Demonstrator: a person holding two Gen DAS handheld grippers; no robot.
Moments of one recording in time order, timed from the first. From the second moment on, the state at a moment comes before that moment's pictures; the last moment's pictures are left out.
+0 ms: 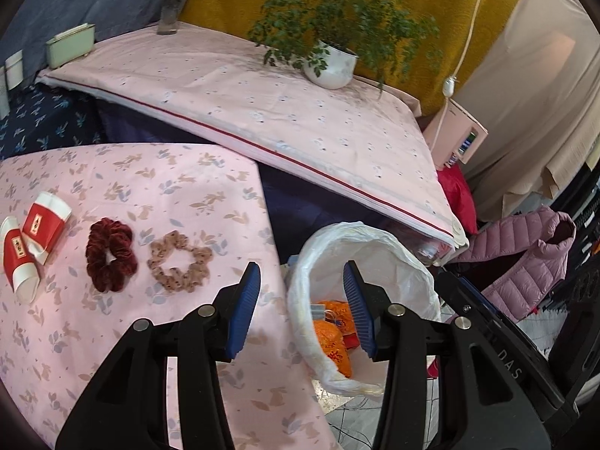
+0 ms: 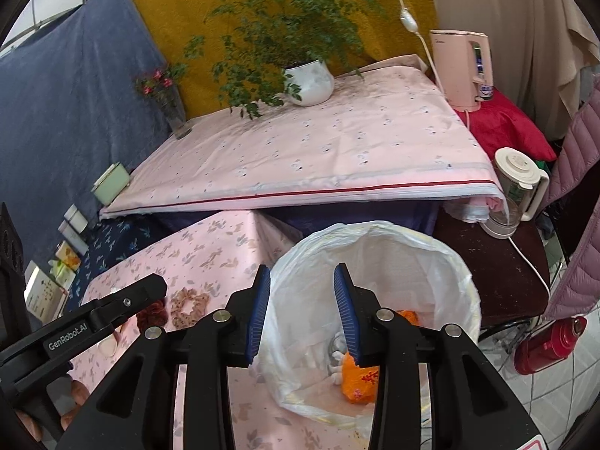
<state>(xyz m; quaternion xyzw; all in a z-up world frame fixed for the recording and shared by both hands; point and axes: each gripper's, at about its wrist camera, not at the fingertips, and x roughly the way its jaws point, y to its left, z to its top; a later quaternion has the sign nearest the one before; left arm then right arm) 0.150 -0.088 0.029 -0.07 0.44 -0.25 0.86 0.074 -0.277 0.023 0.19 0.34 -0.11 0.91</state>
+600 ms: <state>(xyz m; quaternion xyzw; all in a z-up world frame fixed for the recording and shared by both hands) 0.179 0.031 -0.008 -0.14 0.45 -0.14 0.87 0.125 -0.175 -0.004 0.15 0.40 -0.03 0.90</state>
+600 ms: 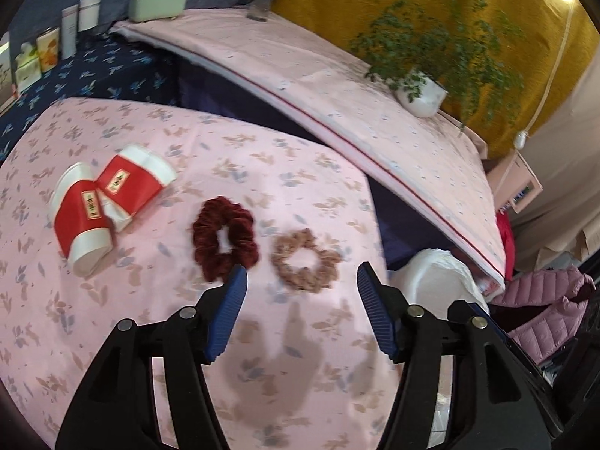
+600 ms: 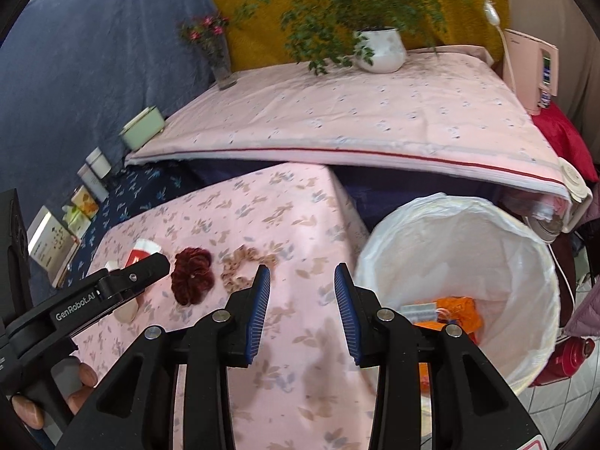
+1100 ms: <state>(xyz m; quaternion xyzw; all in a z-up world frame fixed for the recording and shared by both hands) 0.225 0.073 -0.070 -0.13 0.50 -0.05 0.86 0.189 -0.127 -0.061 0.15 0.46 -0.02 0.88</state>
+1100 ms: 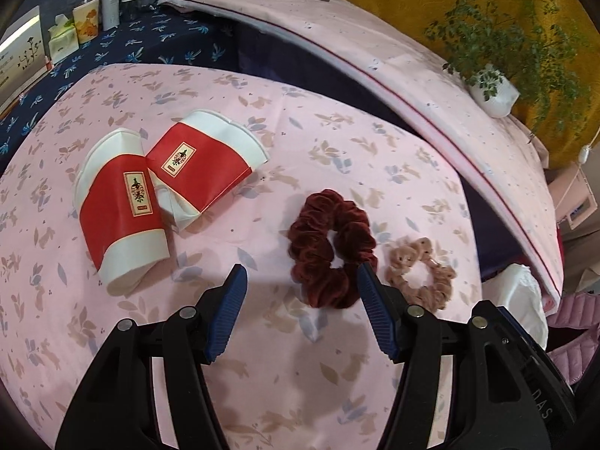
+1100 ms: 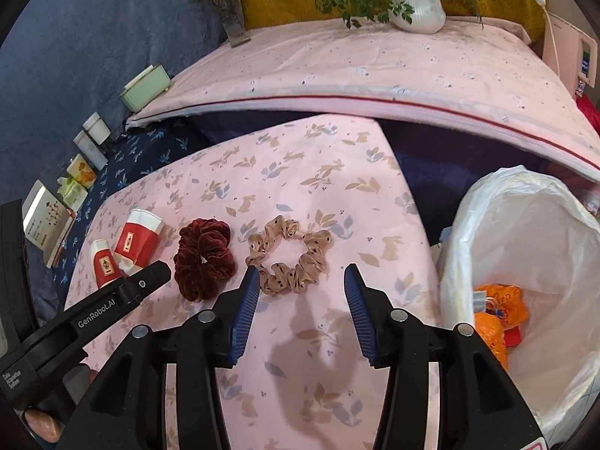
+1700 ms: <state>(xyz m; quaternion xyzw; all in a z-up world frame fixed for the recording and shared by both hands) 0.255 0.062 -0.100 -0.11 0.51 -0.05 0.85 0.233 -0.122 -0.109 0.12 0.49 -0.04 0.86</state>
